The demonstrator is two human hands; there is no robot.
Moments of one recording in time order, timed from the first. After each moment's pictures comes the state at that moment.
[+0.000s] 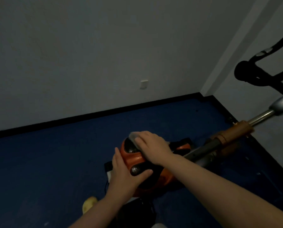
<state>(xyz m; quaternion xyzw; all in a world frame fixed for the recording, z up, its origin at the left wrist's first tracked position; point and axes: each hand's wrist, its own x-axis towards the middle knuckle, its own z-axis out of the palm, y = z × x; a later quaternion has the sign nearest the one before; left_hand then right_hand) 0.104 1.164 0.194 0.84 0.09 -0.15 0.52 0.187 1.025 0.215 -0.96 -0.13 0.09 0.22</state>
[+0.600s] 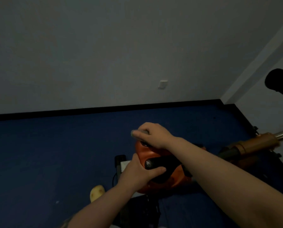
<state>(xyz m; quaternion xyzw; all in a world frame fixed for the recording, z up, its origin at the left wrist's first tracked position) 0.103 1.171 0.175 0.80 0.11 -0.19 0.55 0.224 1.060 0.228 -0.92 -0.26 0.17 0.25</state>
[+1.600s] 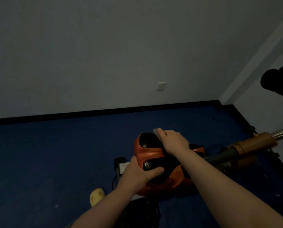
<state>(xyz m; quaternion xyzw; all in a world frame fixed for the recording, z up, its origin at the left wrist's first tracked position) 0.103 1.167 0.159 0.75 0.13 -0.18 0.62 0.213 1.015 0.210 -0.98 -0.01 0.17 0.13</state>
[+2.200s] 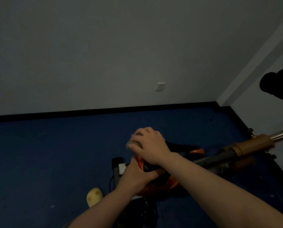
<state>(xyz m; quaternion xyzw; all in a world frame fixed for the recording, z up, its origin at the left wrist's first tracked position) 0.101 1.167 0.172 0.76 0.07 -0.17 0.62 0.189 1.070 0.217 -0.95 -0.28 0.05 0.12</state>
